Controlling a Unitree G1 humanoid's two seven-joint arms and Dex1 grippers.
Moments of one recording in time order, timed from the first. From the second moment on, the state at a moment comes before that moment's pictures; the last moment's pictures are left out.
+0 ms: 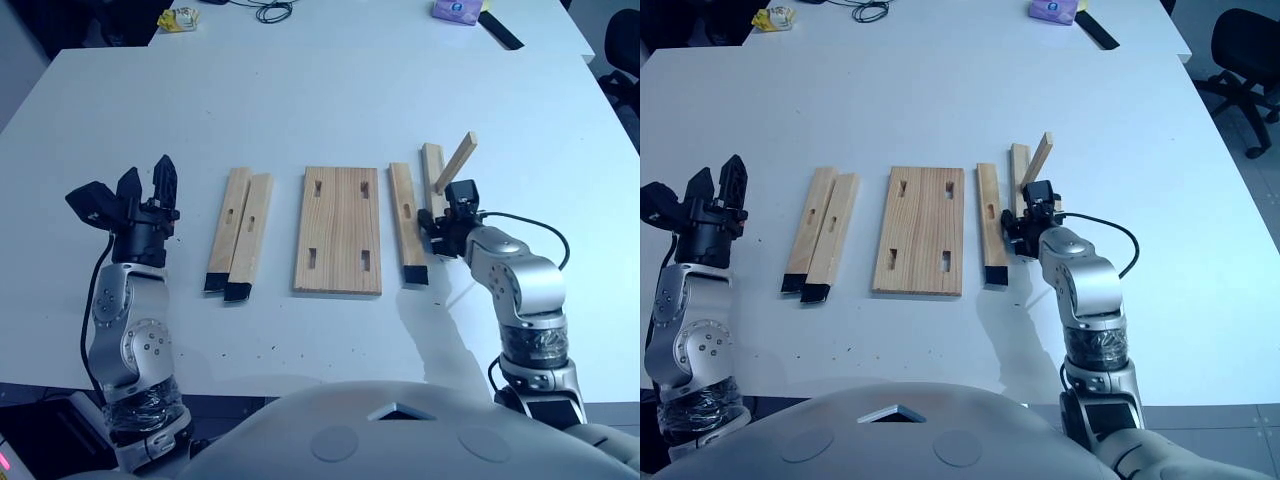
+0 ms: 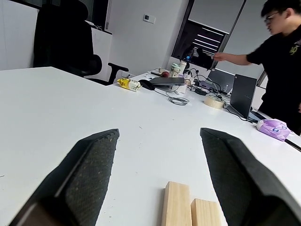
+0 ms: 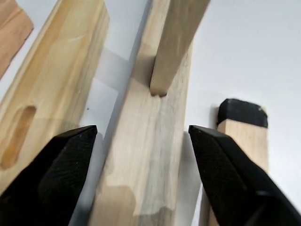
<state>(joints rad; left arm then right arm) 0.17 0.19 0.43 -0.42 -0.61 0.29 -0.11 -0.15 -0.18 0.05 -0.29 0.12 1.08 0.02</state>
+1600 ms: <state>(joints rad) -0.06 0.20 0.37 -0.39 -0.85 0.42 -0.21 -0.48 -0.35 -0.23 -0.08 0.53 1.09 0.57</state>
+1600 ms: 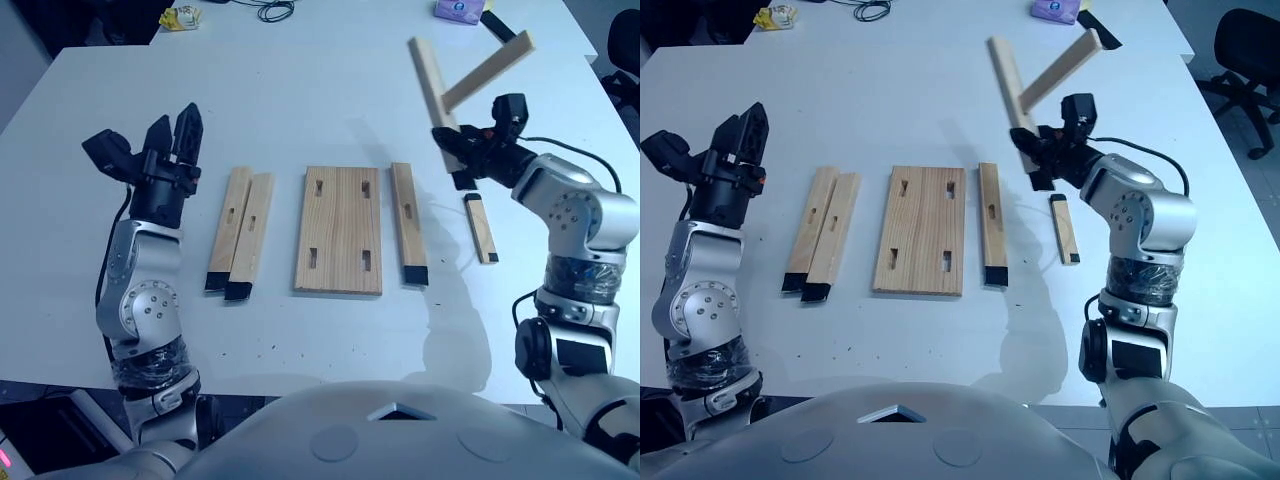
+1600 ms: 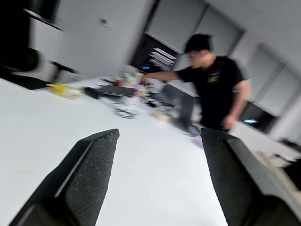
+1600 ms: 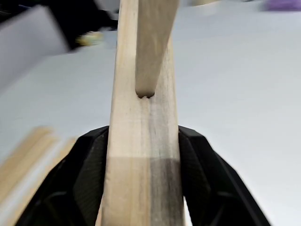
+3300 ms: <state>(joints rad) -0.14 0.21 0.14 -0.44 -1.75 0.70 -0.15 -0.63 -0.28 -0.17 -0.12 1.22 1.42 0.69</state>
